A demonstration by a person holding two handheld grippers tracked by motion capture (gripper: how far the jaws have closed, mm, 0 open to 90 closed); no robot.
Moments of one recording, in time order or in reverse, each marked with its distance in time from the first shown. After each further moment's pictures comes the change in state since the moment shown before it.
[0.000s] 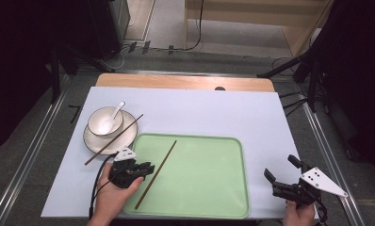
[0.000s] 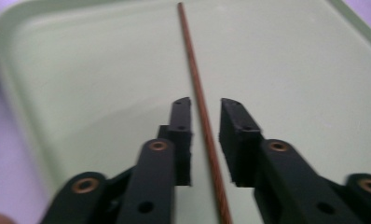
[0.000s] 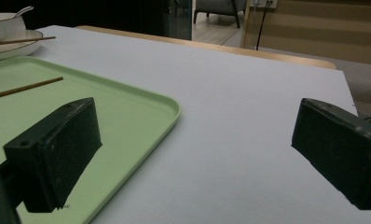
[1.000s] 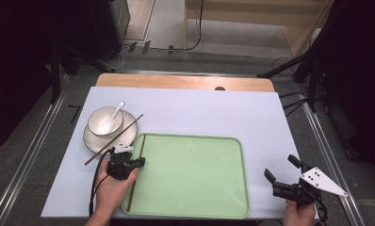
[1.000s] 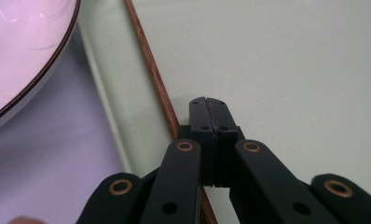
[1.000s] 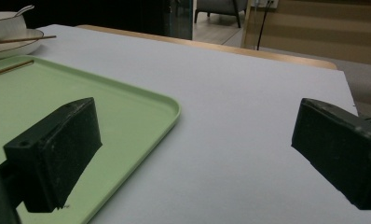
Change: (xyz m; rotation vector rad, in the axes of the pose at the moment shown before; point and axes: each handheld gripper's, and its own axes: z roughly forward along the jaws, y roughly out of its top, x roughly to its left) left arm 0.039 -0.009 0.002 0.022 0.149 -0.116; right arm -0.001 0.000 -0.001 -0.003 0.003 -0.003
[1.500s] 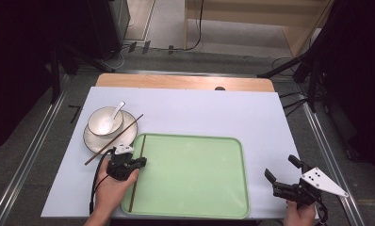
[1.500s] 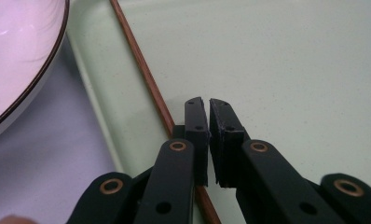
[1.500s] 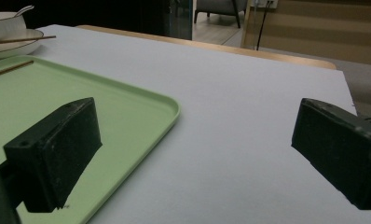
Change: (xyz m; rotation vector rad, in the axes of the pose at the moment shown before) left arm -0.002 0.001 0.001 -0.014 -0.028 0.048; right arm -0.001 -0.001 0.000 0.002 0.000 0.002
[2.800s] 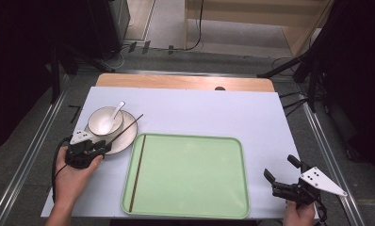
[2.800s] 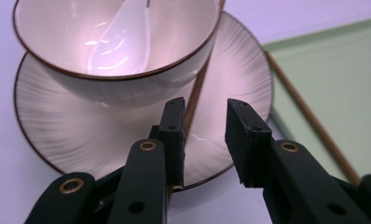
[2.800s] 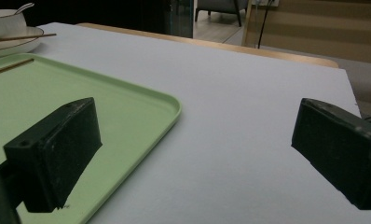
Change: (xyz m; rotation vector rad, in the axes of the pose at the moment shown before) left arm 0.089 0.008 -0.061 -0.105 0.186 0.016; right arm 0.001 0.000 0.002 0.007 0.004 -0.001
